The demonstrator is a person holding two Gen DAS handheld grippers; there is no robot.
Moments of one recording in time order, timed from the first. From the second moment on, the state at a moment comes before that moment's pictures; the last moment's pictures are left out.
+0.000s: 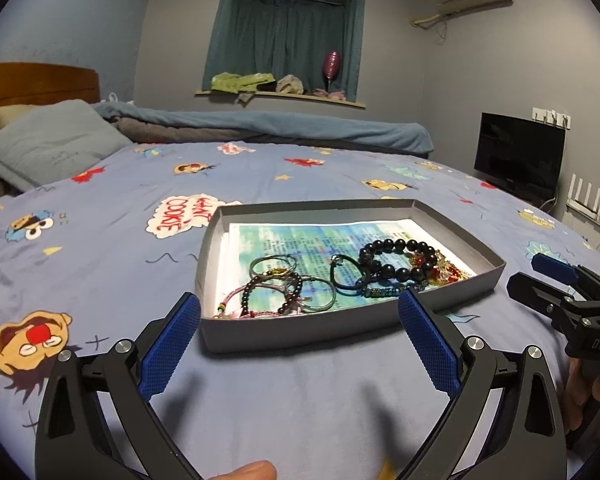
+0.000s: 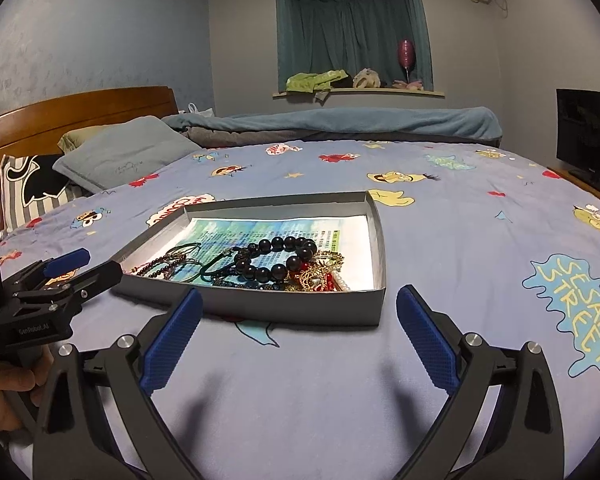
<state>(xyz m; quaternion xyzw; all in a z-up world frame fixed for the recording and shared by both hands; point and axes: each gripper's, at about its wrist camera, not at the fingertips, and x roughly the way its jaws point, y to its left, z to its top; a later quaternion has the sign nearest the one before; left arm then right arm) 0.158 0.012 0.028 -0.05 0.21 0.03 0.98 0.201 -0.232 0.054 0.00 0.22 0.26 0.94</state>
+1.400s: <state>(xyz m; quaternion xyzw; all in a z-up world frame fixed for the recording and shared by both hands) 0.158 0.013 0.028 -0.05 0.21 0.03 0.97 0.200 -0.233 0.054 0.00 0.22 0.26 0.94</state>
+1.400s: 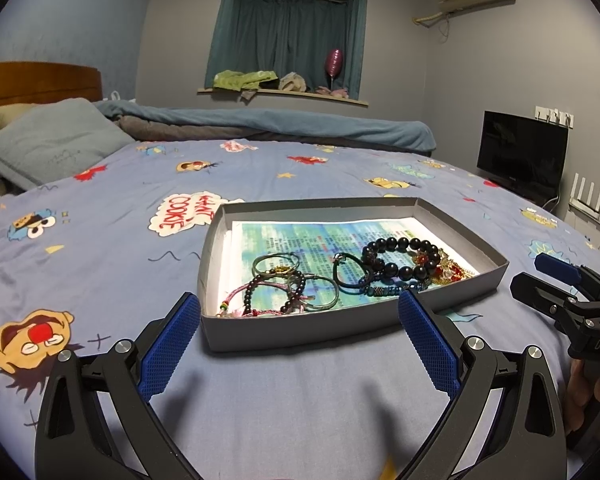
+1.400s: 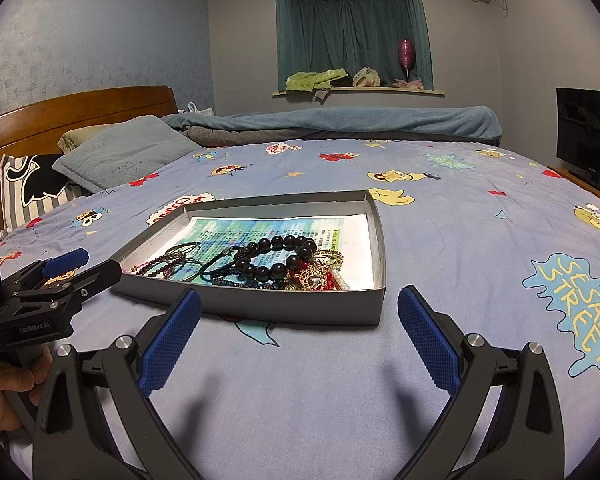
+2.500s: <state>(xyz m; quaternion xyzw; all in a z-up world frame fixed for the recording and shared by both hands) 0.158 0.015 0.025 -0.05 0.22 0.03 0.97 0.200 -0.233 0.053 0.00 0.22 0.26 0.94</state>
